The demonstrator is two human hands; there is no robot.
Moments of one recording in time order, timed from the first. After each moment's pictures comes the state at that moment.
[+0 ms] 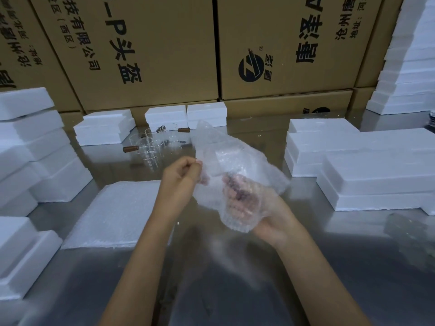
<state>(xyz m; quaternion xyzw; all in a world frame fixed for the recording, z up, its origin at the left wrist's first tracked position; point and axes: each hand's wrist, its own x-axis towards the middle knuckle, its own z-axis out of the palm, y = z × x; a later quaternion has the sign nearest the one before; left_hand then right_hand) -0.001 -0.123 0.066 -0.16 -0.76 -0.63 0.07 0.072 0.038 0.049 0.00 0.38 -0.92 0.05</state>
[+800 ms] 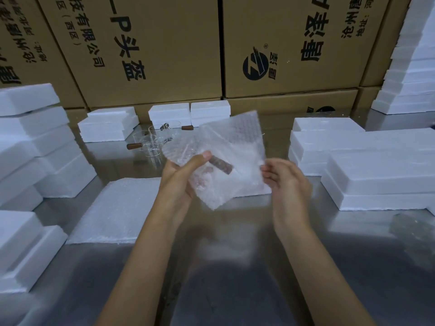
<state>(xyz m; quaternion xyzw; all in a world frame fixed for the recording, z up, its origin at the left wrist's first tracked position) 0.003 -0.119 0.074 -0.11 -0.53 -0.84 -0.05 0.059 0.051 0.045 0.16 0.51 -0.78 -0.32</state>
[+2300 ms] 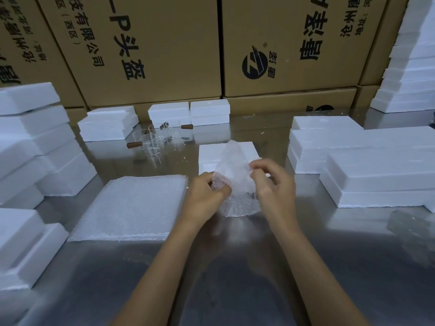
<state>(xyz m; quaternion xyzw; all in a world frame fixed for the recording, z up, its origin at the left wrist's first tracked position) -0.005 -0.092 0.027 -0.12 -0.83 -0.54 0.02 0.058 0.040 0.034 0.05 0.70 -0.60 -0.38</state>
